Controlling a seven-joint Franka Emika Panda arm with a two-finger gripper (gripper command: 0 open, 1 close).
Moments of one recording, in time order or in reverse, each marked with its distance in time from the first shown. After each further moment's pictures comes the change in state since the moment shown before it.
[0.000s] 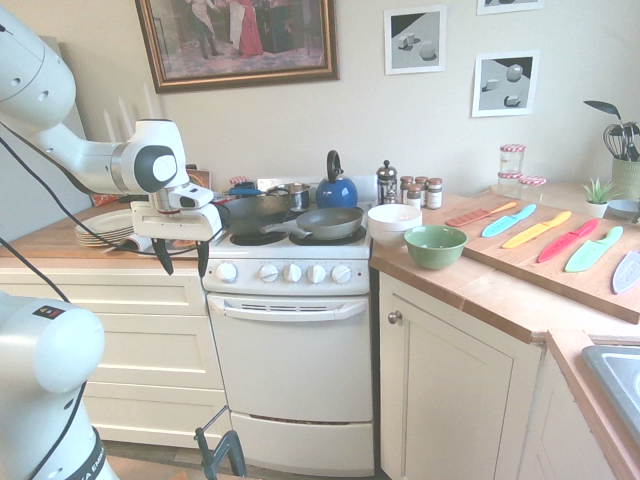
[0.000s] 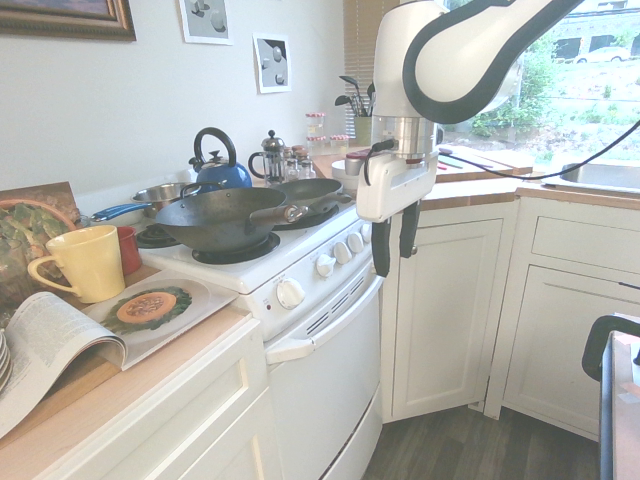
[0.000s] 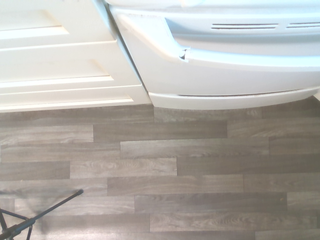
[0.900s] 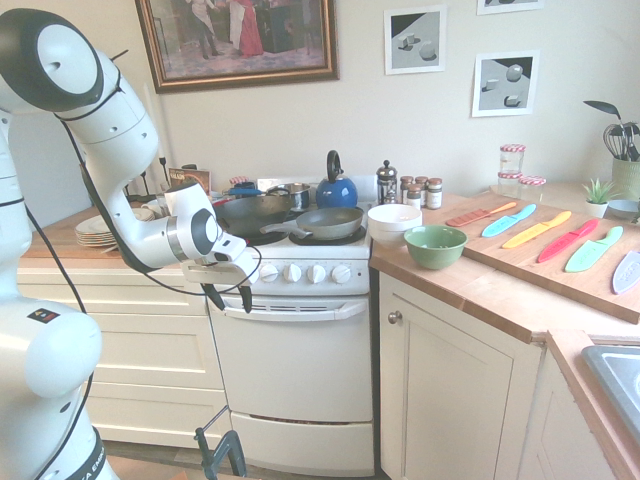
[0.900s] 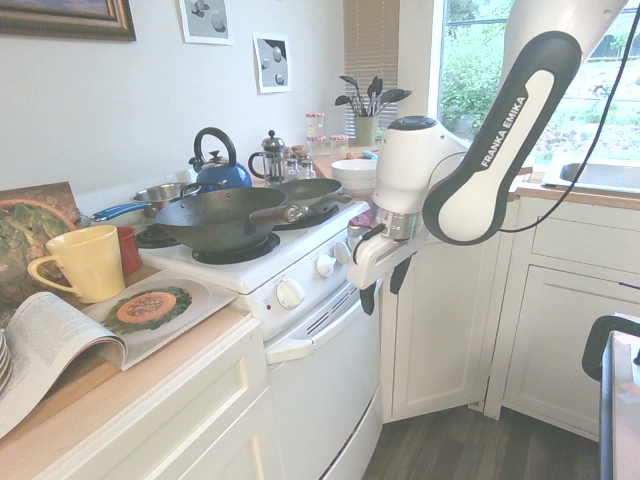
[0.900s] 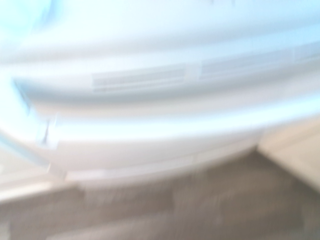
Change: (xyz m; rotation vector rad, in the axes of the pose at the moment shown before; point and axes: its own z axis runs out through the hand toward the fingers) arm 0.072 0.011 0.135 0.062 0.280 0.132
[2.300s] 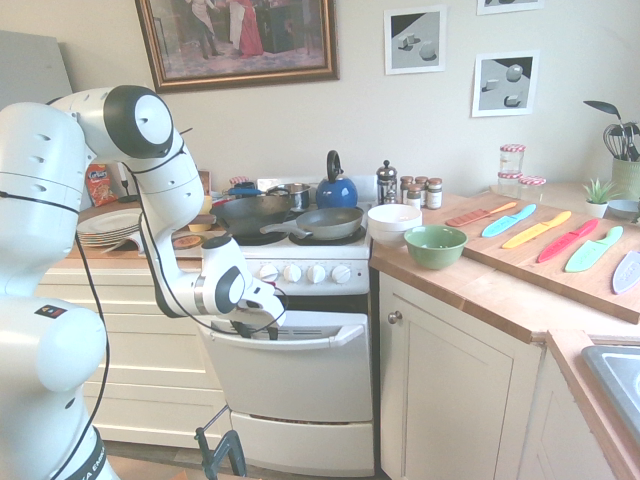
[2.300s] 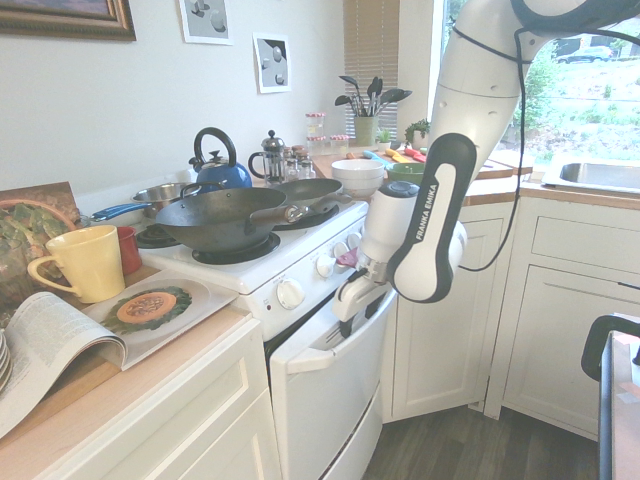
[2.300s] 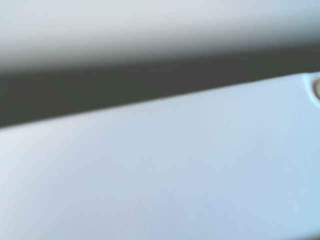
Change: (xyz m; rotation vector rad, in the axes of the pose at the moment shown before) arm -0.010 0.053 0.130 -0.007 -0.071 0.039
